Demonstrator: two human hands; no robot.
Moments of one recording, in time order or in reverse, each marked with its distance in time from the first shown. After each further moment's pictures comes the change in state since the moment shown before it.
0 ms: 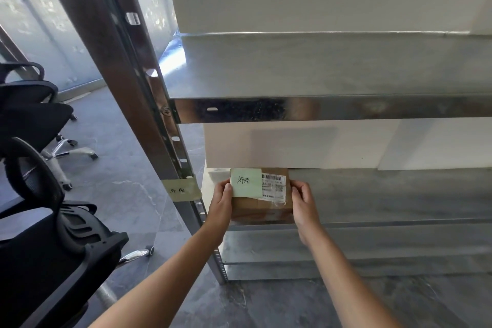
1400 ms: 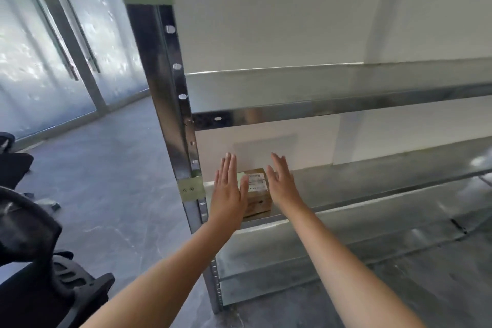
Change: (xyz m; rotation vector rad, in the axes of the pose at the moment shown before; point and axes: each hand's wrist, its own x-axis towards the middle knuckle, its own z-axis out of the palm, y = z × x) left_hand -0.072 0.051 -0.004 0.724 0.014 0.745; right_hand -0.088 -0.082 0.010 -0.494 0.052 -0.336
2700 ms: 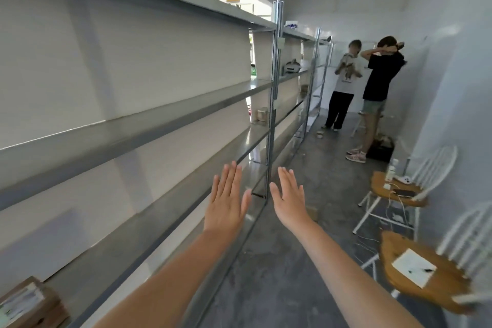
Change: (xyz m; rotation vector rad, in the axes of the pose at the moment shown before) left_hand -0.111 0.360 0.166 -0.021 -0.306 0.956; right_hand -0.271 0.135 -0.355 -0.380 0.811 0.398
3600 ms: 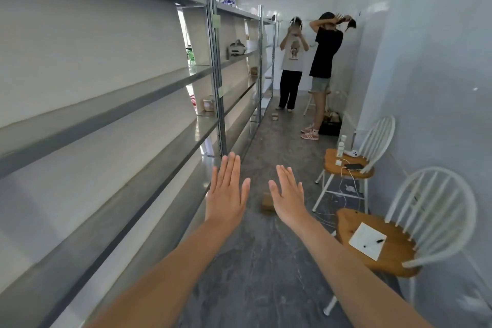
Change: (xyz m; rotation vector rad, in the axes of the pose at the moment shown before) left_hand 0.130 0.102 0.140 -0.094 -0.069 0.152; right_hand 0.081 0.164 -0.059 -0.093 0.078 0.213
